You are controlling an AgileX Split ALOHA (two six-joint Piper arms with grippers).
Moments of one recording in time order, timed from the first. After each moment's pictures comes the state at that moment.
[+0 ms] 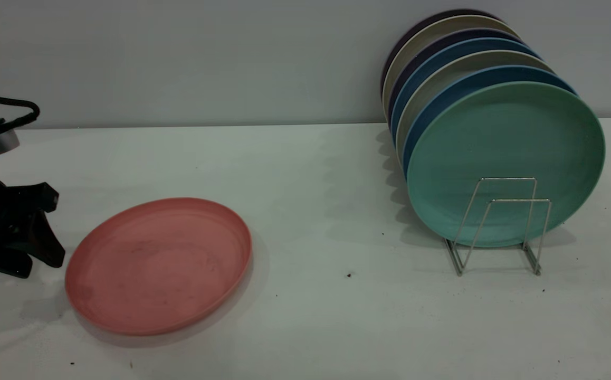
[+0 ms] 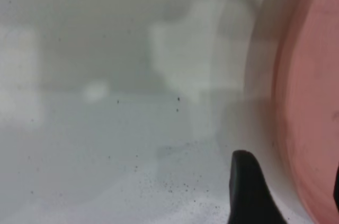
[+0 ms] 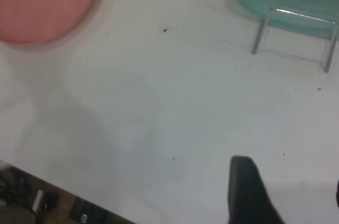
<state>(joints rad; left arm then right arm) 0.15 2.03 -0.90 -0.80 0.28 0.71 0.03 0.96 -0.49 0.69 0.61 -0.71</state>
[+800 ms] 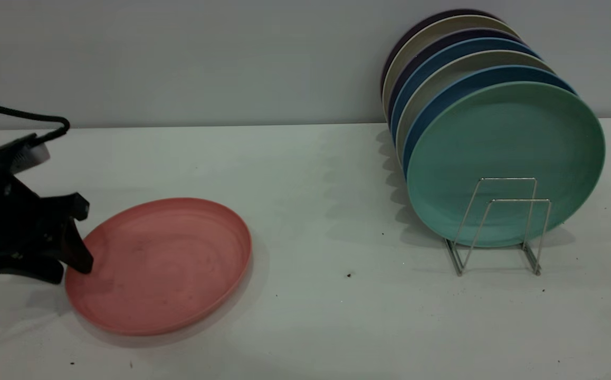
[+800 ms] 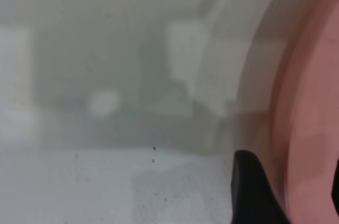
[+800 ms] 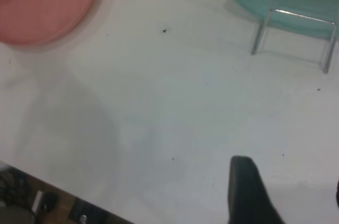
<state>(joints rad) 0.11 2.16 -0.97 -0.90 0.27 0.77 0.03 0.96 -0.49 0.69 0.61 -0.71</state>
